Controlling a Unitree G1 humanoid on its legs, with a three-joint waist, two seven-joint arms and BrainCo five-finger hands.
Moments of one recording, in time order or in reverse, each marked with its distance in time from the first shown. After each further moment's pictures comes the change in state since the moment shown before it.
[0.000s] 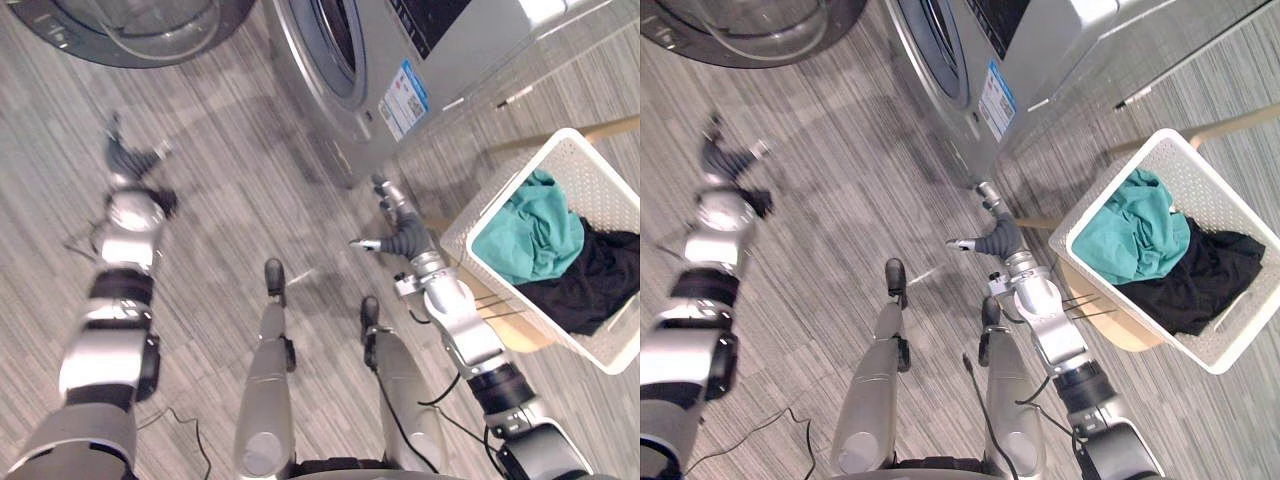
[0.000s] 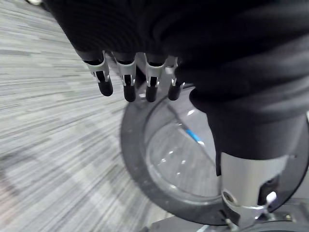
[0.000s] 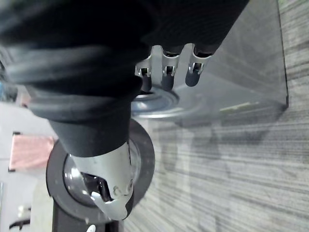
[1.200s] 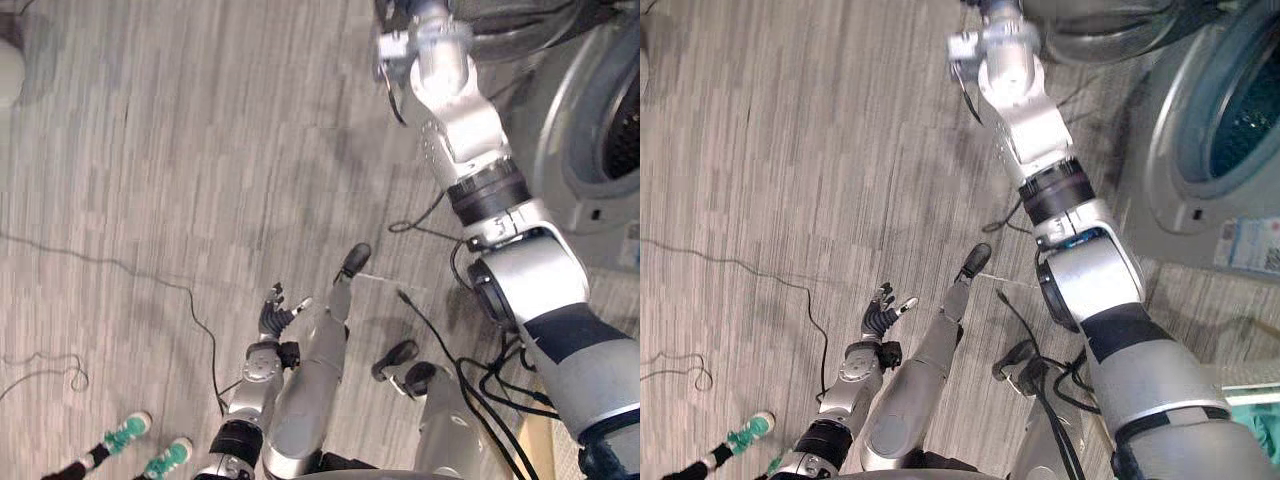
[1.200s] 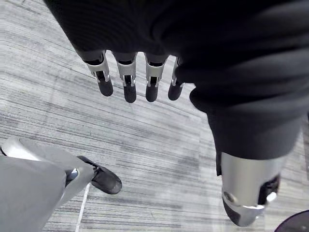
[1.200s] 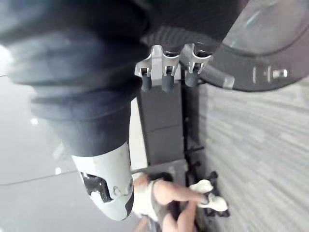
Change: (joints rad) left arm 0.845 -0.655 -0.121 -0.332 -0.045 -0.061 -0.133; right arm -1.130 0.022 0.024 0.733 0.304 0.043 -0.256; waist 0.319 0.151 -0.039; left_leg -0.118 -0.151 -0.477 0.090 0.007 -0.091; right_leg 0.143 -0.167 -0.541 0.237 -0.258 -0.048
